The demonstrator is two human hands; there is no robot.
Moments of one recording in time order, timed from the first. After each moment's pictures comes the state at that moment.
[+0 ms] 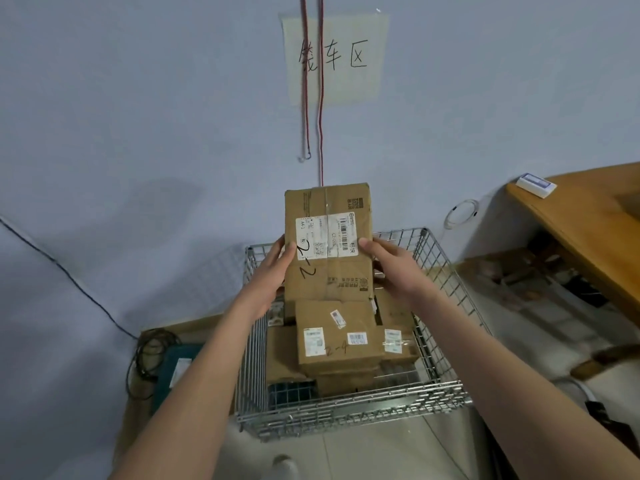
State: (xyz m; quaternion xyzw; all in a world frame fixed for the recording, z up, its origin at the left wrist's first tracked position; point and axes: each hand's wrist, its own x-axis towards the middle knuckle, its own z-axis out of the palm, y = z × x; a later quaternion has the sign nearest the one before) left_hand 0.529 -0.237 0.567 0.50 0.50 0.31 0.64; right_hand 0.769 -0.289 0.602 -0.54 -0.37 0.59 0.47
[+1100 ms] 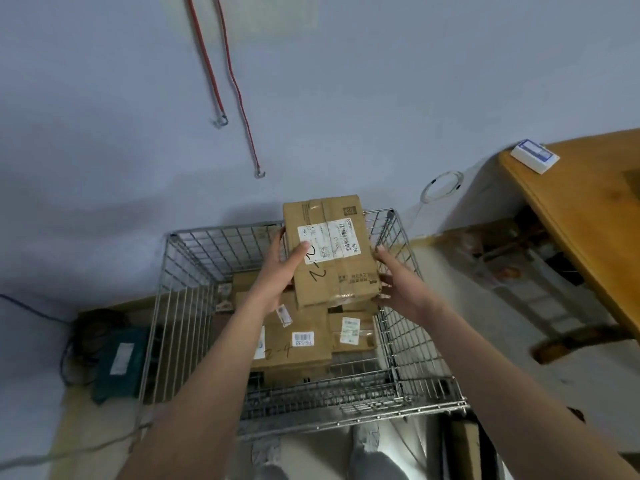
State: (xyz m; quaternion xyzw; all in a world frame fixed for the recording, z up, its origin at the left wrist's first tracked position) left_hand 0.763 -0.115 0.471 0.44 0.58 0.30 0.62; right_hand 0.996 -0.175 0.478 -0.60 -0.26 0.66 0.37
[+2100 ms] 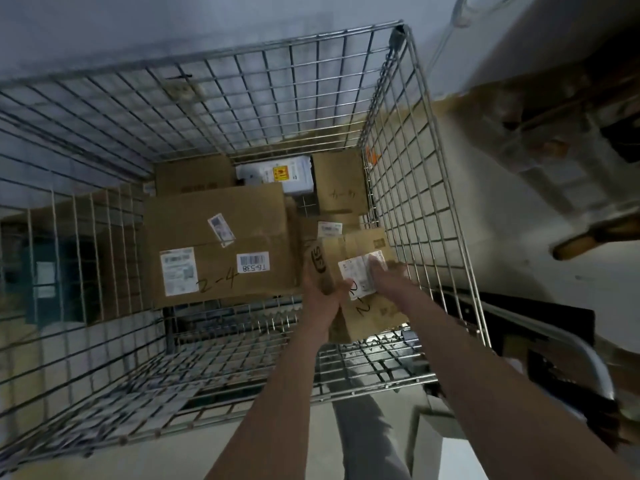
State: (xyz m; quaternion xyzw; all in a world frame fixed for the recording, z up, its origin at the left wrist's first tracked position) left_hand 0.922 -0.228 0.119 0.23 0.67 0.18 0.69; right_hand 1.075 -0.221 0.096 -0.81 -0.16 0.56 0.01
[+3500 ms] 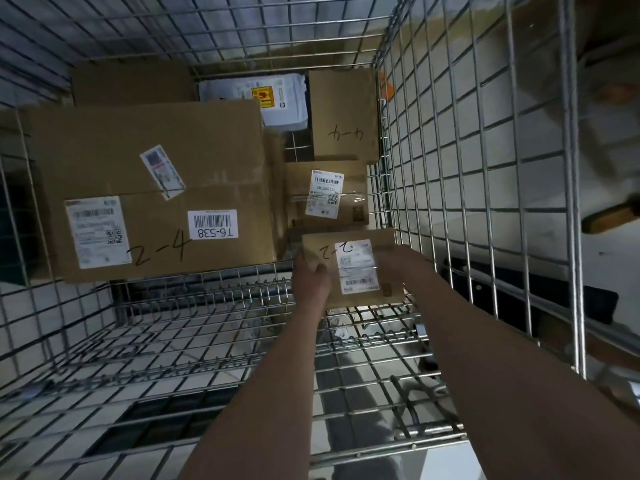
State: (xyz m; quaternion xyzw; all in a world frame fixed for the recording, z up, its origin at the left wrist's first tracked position) left_hand 0.933 -0.253 -0.079 0.24 0.77 0.06 0.59; right_hand 1.100 -0.225 -0.052 -0.80 -0.25 0.52 -0.17
